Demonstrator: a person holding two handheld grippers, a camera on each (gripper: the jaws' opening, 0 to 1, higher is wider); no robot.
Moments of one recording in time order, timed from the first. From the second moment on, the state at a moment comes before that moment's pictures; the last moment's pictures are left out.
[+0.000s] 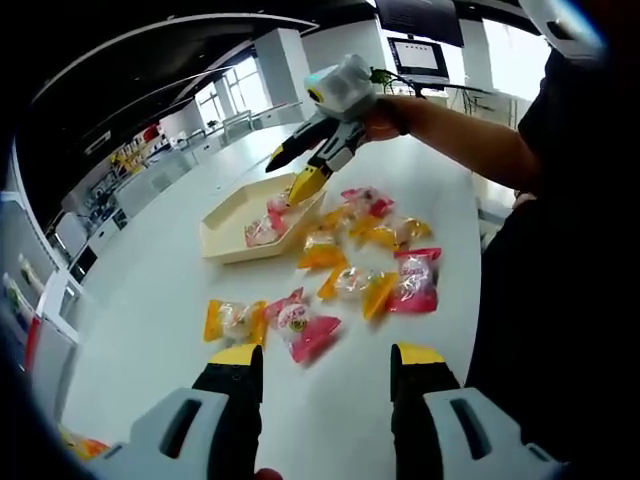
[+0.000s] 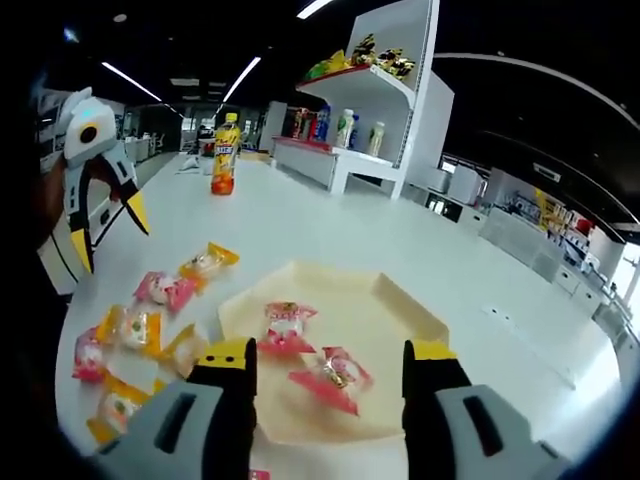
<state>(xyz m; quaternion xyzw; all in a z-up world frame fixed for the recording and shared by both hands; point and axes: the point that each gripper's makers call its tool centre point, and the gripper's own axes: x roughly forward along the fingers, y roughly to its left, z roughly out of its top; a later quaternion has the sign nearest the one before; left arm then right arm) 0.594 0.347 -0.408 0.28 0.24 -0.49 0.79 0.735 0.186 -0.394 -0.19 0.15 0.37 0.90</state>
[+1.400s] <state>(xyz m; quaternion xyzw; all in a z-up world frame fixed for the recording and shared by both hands) 0.591 0.339 -0.408 0.29 0.24 -0.50 0.78 0.725 0.172 -0.398 -0.17 0.16 0.37 0.90</state>
